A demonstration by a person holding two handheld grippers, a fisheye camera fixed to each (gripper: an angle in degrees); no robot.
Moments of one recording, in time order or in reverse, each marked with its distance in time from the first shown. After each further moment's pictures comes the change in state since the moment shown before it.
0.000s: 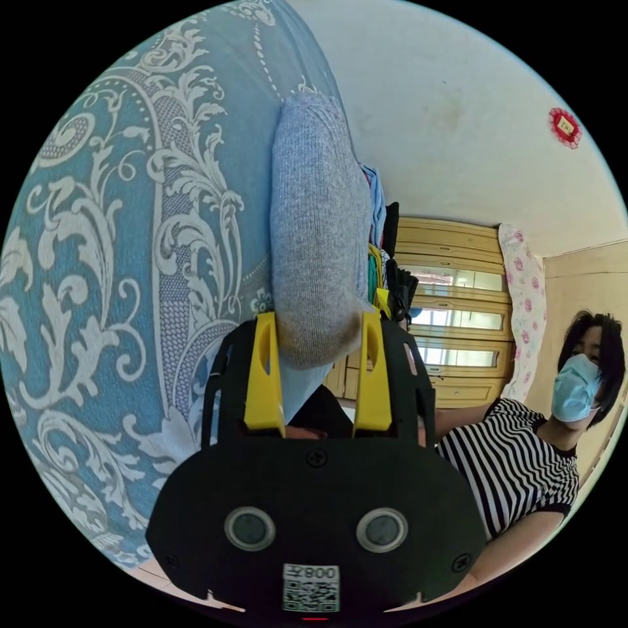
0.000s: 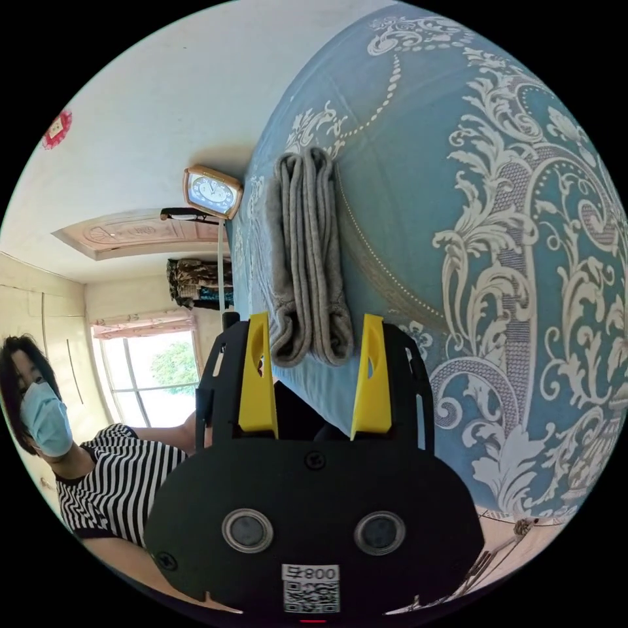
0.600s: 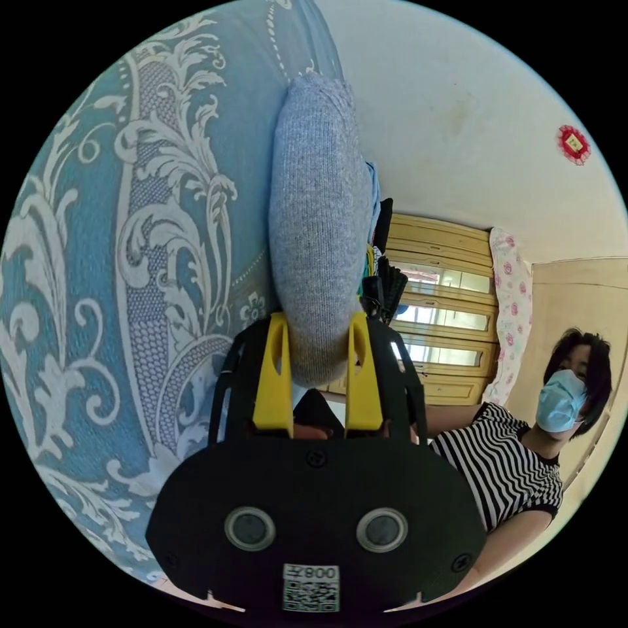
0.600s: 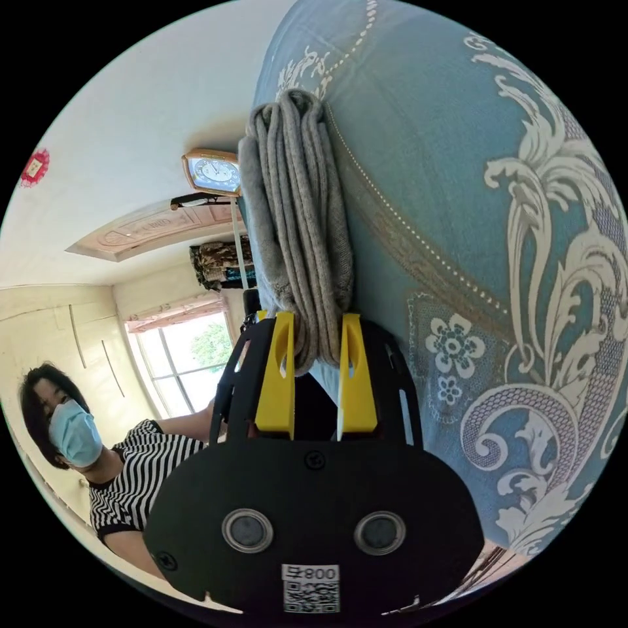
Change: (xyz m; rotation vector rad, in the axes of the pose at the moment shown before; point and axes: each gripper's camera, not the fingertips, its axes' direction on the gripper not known) left arm -0.035 -0.002 -0.011 -0.050 0.079 -0.032; right arm 0.068 0.018 0.051 -0.186 -0.155 0.063
